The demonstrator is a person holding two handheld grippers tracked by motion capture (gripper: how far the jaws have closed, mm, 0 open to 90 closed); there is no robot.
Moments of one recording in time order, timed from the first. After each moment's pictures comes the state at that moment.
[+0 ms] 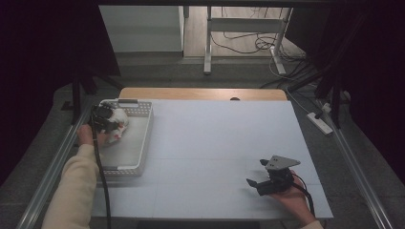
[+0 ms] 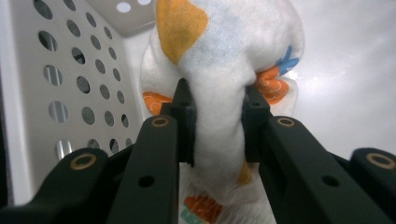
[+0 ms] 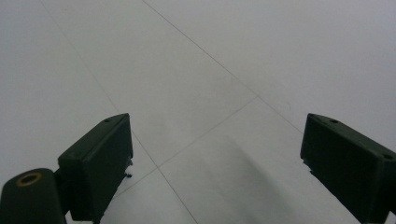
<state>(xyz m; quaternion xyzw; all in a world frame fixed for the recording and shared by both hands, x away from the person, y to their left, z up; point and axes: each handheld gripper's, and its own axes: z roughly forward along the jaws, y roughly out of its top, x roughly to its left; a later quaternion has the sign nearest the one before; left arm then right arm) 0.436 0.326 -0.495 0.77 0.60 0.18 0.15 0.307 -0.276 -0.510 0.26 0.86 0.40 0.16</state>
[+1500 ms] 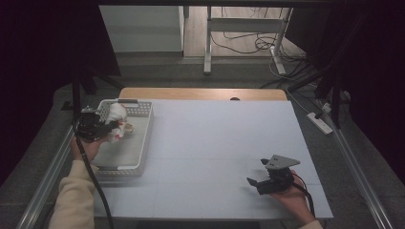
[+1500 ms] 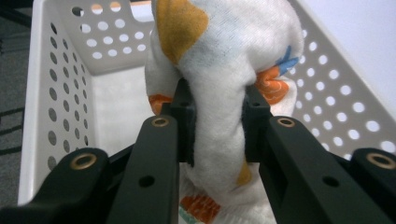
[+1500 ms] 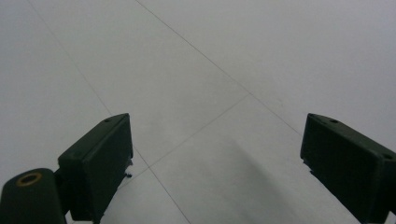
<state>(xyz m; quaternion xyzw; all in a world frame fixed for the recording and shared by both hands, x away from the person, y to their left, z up) 0.372 0.331 -0.467 0.71 0.58 0.19 0.36 0.309 -0.276 -0.511 0.27 0.86 0.39 0.17</state>
